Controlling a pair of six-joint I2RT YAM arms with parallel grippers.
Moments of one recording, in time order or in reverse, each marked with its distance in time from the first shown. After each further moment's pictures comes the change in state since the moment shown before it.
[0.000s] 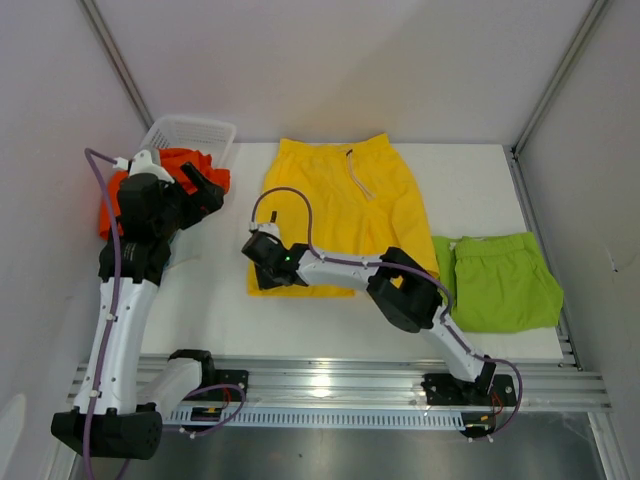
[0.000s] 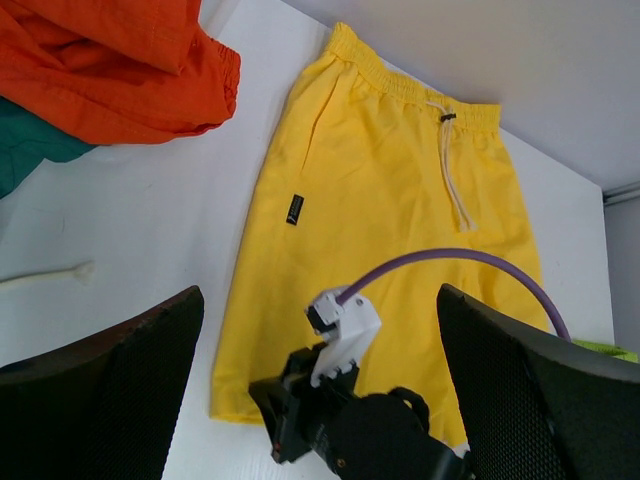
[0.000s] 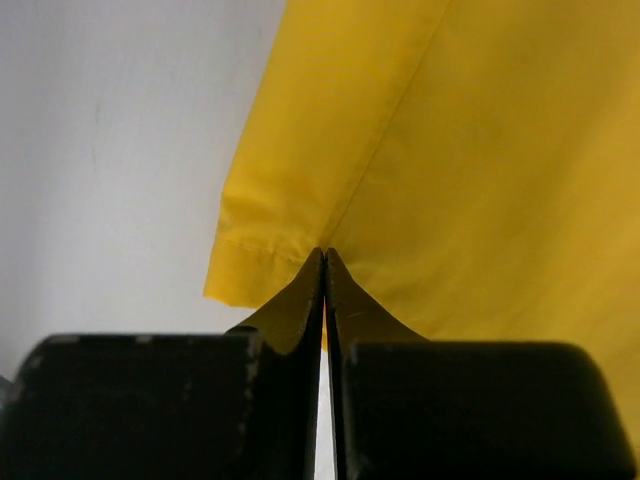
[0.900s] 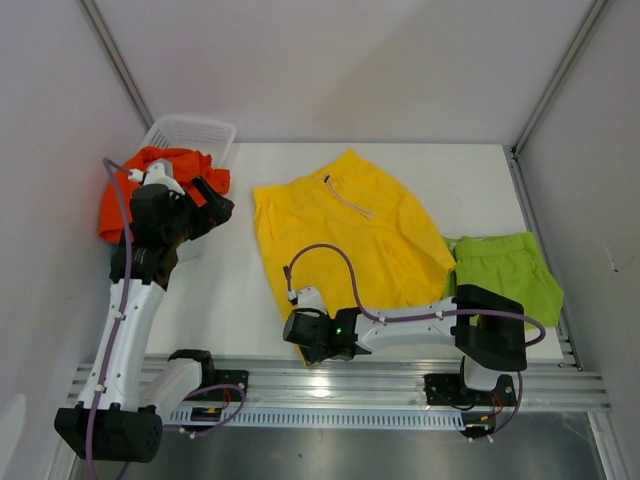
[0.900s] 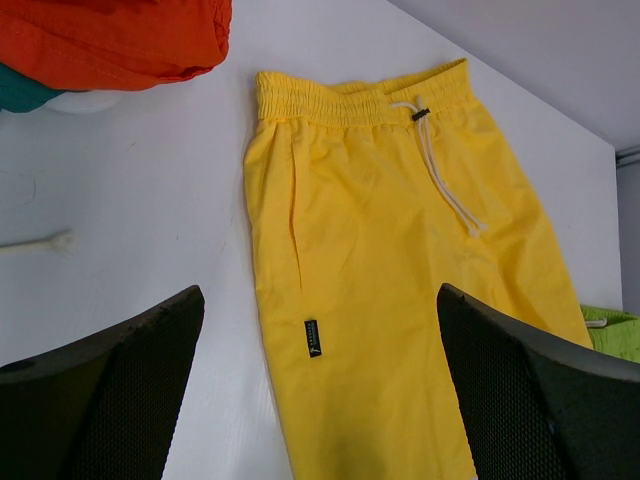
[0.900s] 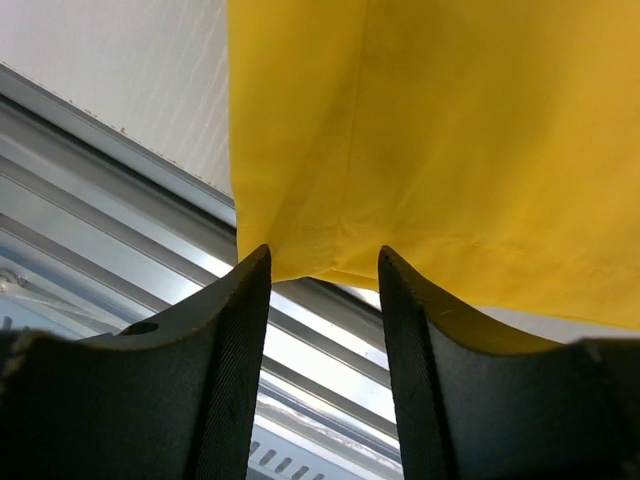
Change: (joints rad) left arm 0.000 -0.018 -0.134 0.051 0.059 0.004; right arm 0.304 -0.630 -0.795 -0.056 0.110 0.138
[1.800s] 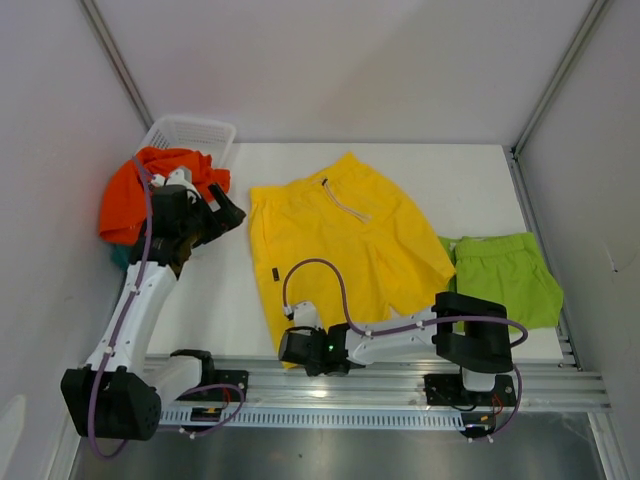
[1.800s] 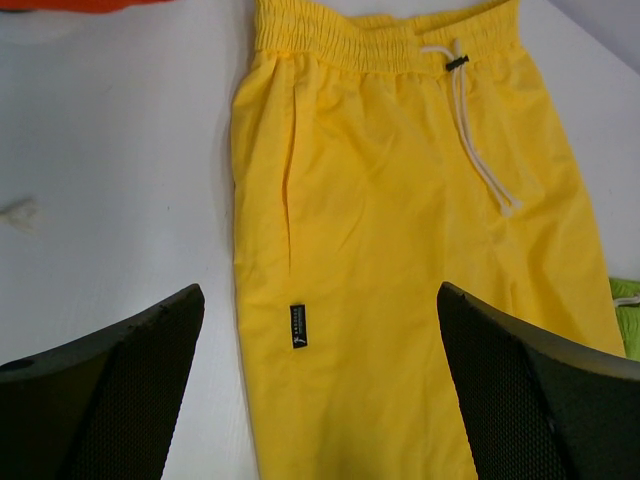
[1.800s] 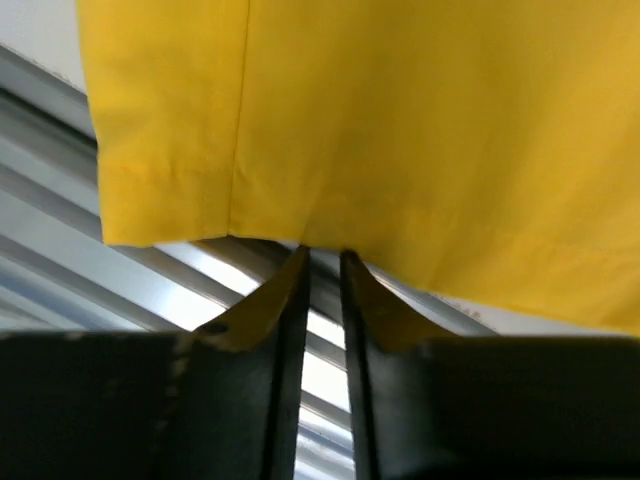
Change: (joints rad) left arm -0.012 0.111 -0.081 0.081 0.033 -0.008; right arm 0.080 0.095 -0.011 0.070 0.032 0.075
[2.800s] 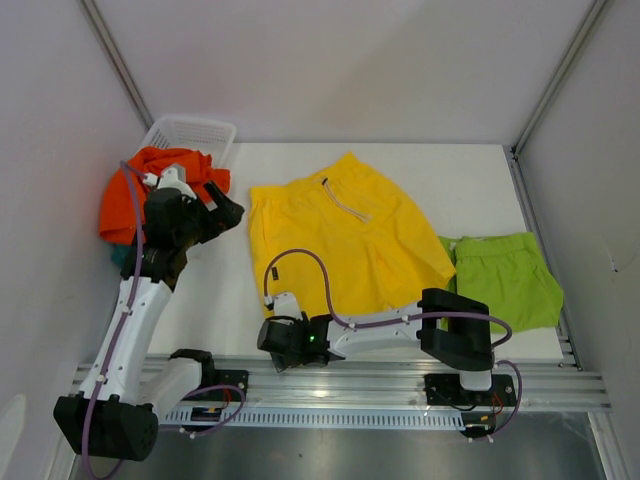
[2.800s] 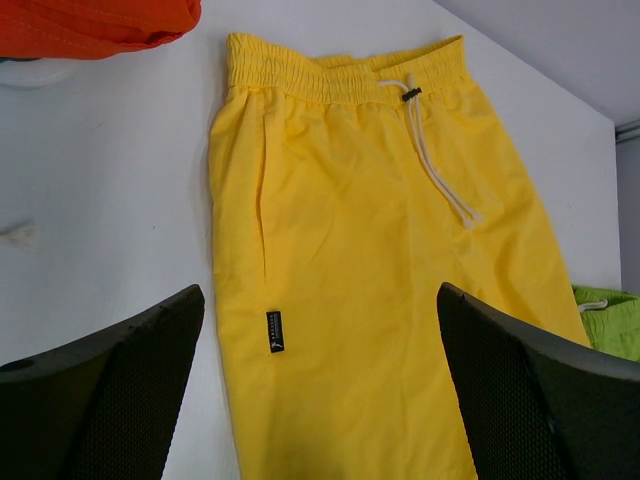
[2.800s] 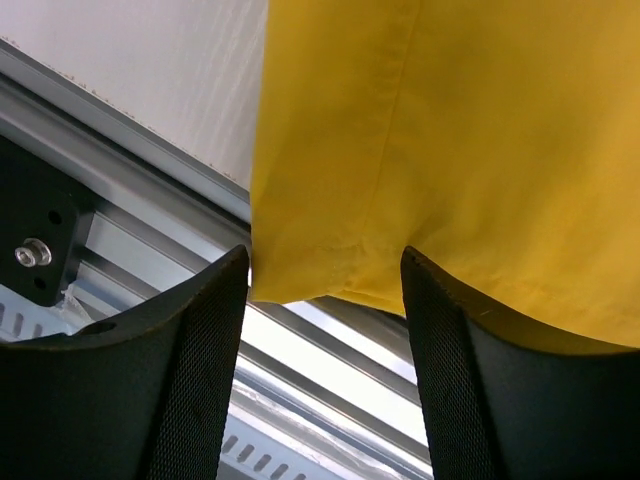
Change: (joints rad) left arm -0.042 -0.092 0.005 -0.007 -0.029 -0.017; right arm -0.026 0.083 0.182 -0.027 -0.011 -0.009
